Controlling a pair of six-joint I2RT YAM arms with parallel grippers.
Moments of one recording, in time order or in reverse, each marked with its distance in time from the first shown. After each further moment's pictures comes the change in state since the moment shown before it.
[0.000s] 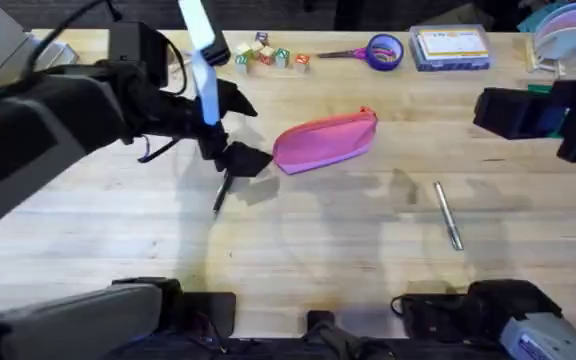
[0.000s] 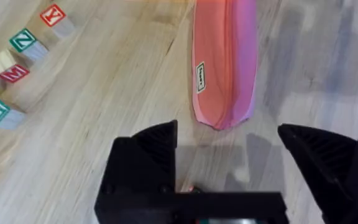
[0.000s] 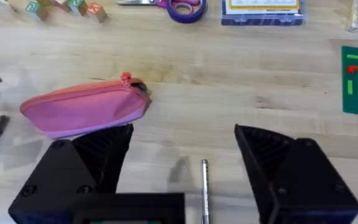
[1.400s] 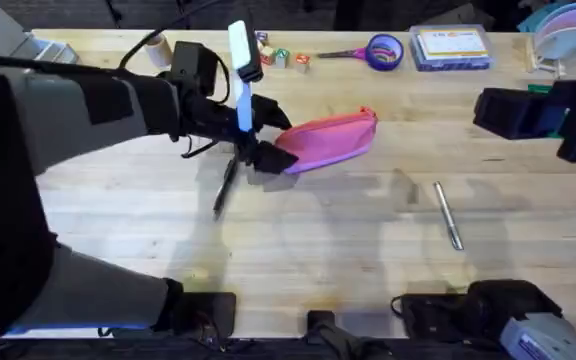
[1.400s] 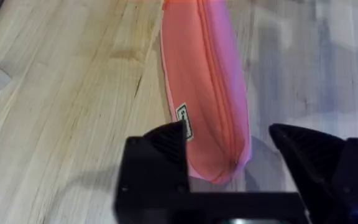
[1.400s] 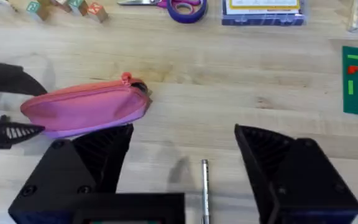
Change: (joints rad) left arm -0.133 0.242 0.004 0.222 0.127 0.000; right arm 0.000 0.000 0.000 0.000 -0.002 0.000
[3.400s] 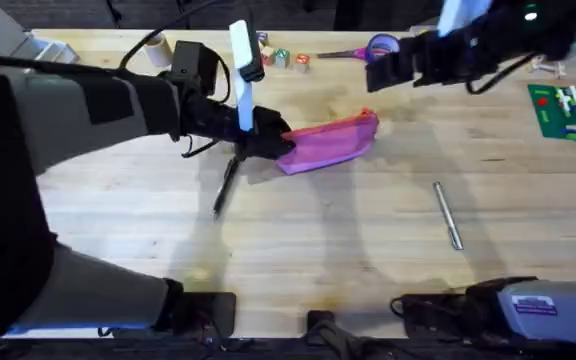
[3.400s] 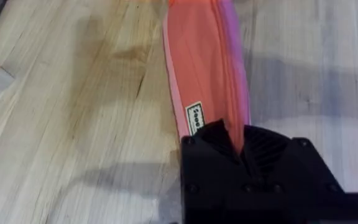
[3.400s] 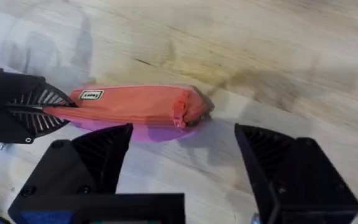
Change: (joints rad) left arm -0.001 0.000 0.001 0.006 -0.007 -0.001; right arm 0.160 0.777 0.276 0.098 -0.180 -0.028
